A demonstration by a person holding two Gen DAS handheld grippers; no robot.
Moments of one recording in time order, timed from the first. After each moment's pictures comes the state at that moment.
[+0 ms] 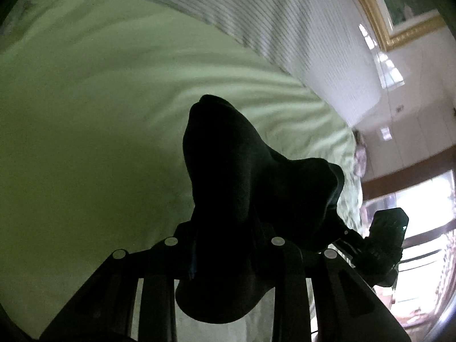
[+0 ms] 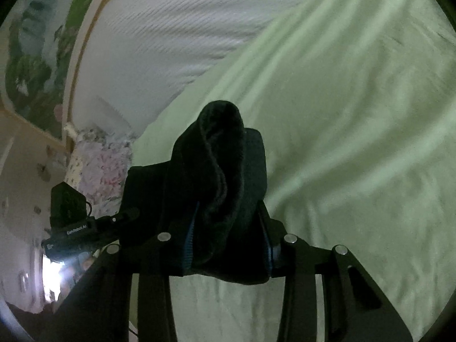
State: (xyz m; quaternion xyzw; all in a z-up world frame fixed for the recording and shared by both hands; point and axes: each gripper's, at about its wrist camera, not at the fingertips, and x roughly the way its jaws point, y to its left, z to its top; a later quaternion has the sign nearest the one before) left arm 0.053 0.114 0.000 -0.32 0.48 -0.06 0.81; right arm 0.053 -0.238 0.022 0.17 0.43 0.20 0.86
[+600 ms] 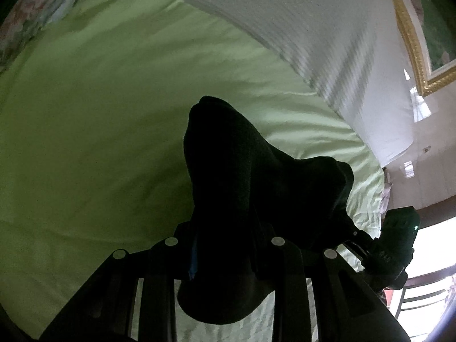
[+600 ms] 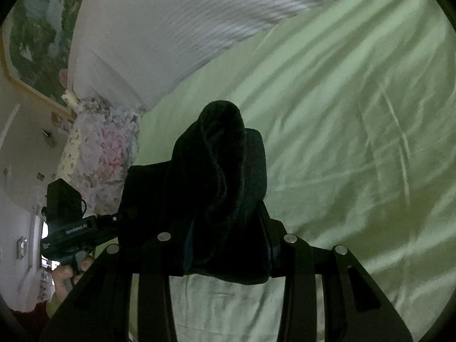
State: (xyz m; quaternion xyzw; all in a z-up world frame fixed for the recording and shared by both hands) left arm 0.060 0.193 -0.026 -0.34 0.48 0.03 0.81; right arm 0.135 -0.150 -0.013 0.12 0.47 0.26 0.83
